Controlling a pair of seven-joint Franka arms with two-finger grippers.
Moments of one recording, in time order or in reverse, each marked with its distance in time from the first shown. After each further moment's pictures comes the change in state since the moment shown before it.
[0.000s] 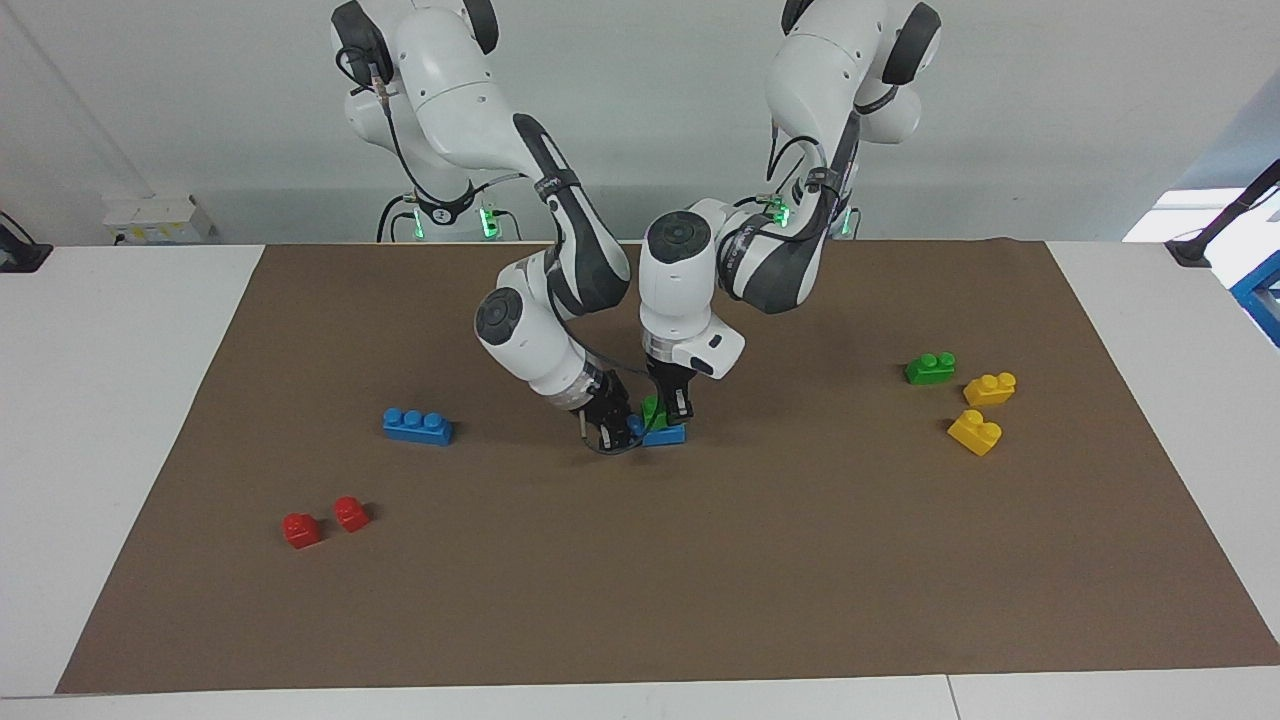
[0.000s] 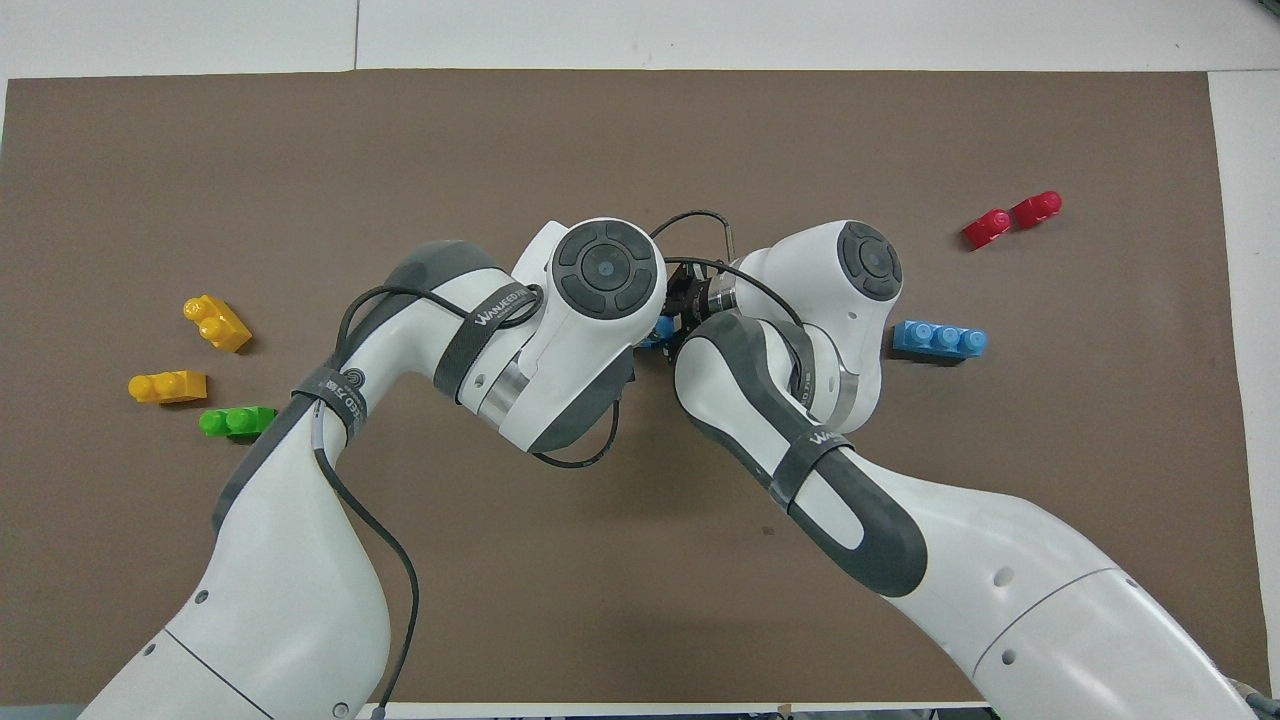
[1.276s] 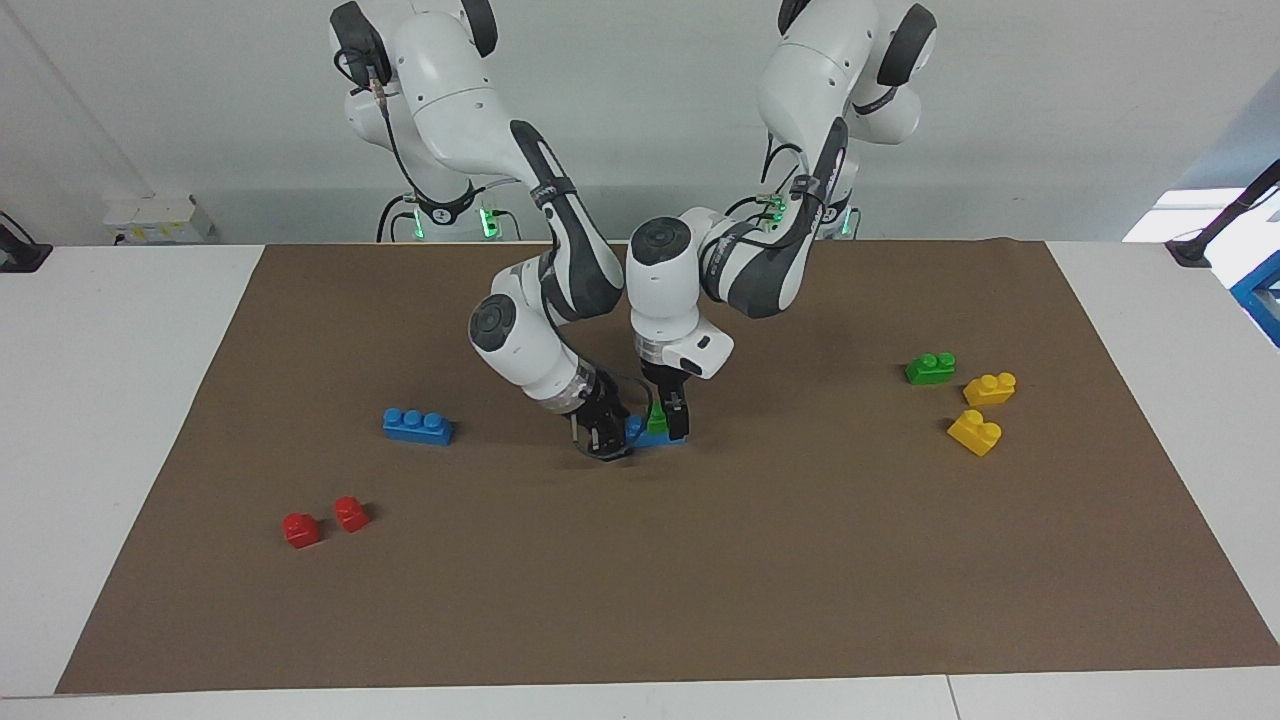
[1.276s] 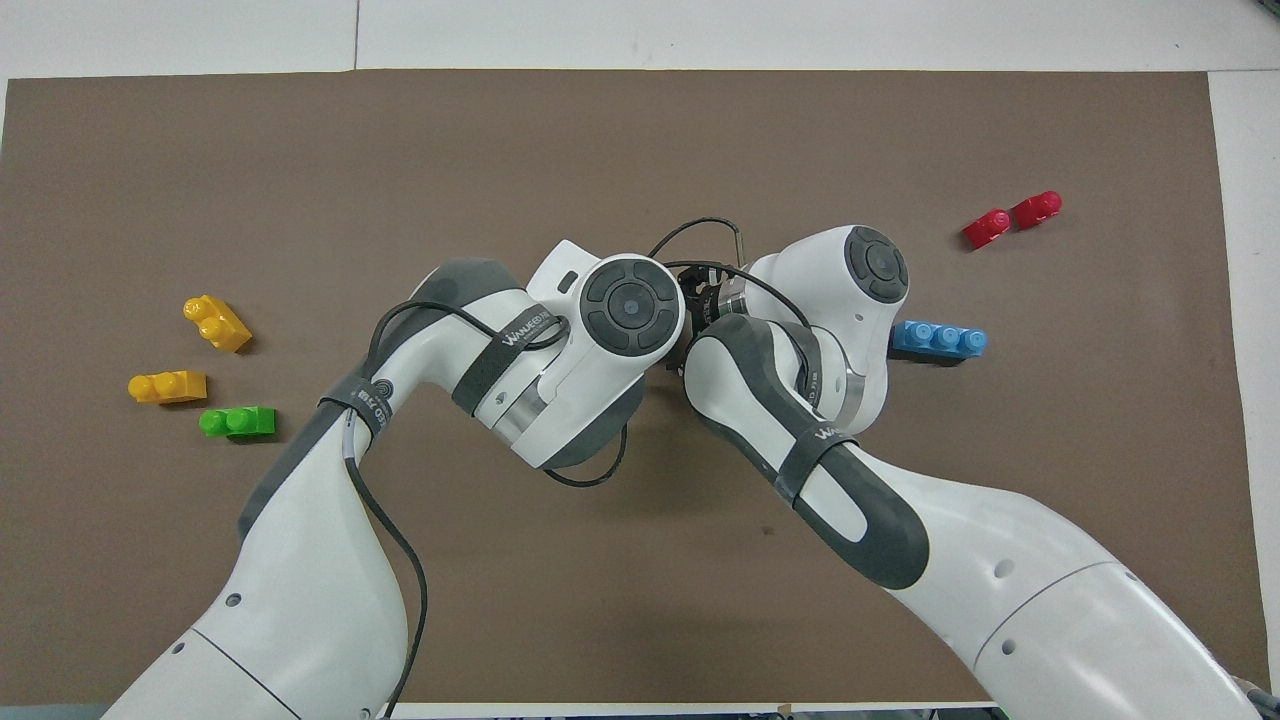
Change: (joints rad) left arm -0.019 -0.005 0.003 -0.053 0.078 0.059 -0.053; right arm -0.006 0.004 -0.010 -0.025 0.001 0.000 -0.010
